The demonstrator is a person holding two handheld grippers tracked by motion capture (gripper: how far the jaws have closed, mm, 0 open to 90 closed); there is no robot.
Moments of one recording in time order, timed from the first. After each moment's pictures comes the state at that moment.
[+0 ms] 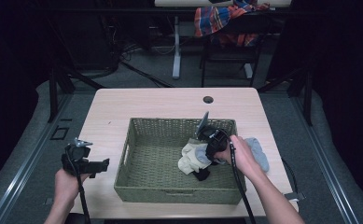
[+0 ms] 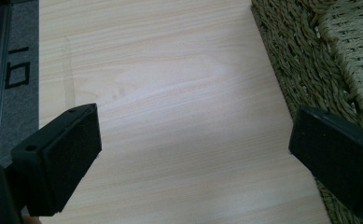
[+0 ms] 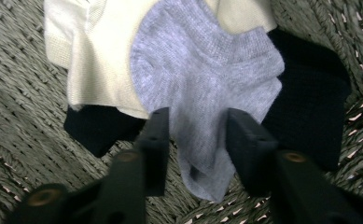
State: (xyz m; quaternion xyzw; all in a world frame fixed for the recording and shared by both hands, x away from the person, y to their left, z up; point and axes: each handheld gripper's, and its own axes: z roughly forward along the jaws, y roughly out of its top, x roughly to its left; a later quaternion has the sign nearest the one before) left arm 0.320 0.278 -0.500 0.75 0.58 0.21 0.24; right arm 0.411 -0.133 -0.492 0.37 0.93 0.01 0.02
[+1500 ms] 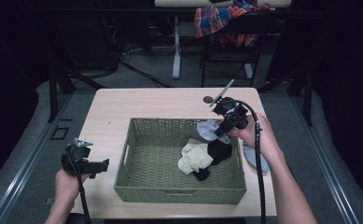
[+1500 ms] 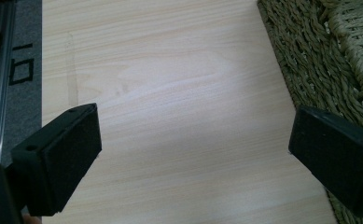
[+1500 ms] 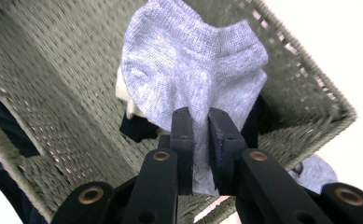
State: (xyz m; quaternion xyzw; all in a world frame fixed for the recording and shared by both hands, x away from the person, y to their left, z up) left arm 0.321 0.279 -0.502 0.75 0.58 0.21 0.23; right arm 0.402 -0.169 -0.370 0.37 0.92 0.16 0.04
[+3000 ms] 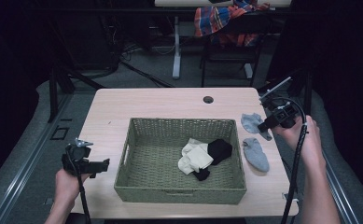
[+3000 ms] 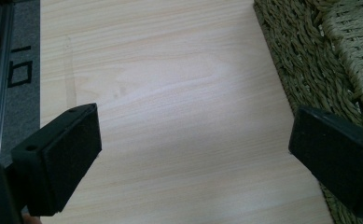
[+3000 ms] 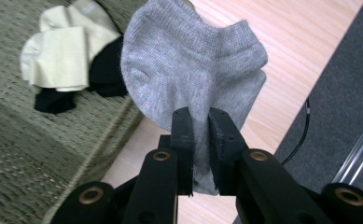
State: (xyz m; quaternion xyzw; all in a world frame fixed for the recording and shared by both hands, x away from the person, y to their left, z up) left arm 0.320 0.277 -0.500 0.75 0.58 0.21 0.24; right arm 0.395 -0.290 -0.365 0.50 0.85 0.14 0.09
